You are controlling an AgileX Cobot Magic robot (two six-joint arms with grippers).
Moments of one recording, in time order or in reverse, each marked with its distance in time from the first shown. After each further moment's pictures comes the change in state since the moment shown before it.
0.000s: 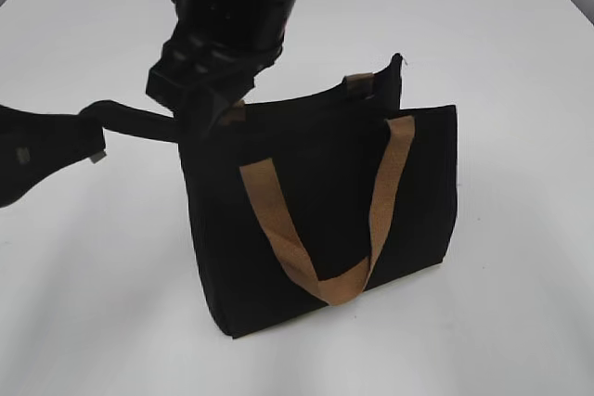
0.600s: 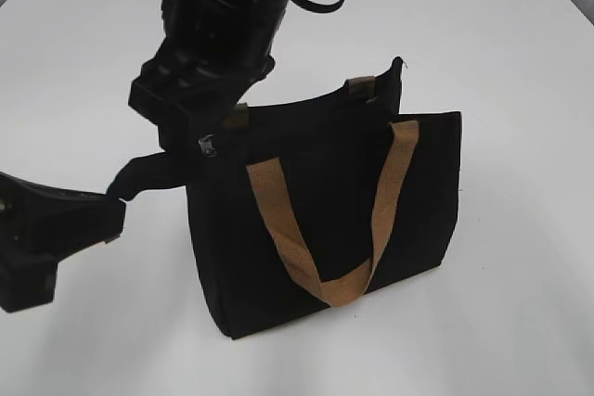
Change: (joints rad) left arm -0.109 0.012 0.000 0.178 0.173 0.005; right arm 0.000 0.035 0.000 0.038 -0.029 0.039
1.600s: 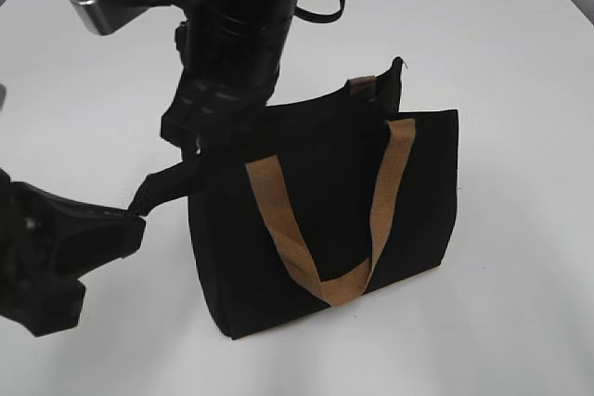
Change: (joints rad) left arm -0.050 0.062 0.000 0.062 -0.024 0.003; right arm 0.001 0.043 0.000 -0.102 0.031 -0.053
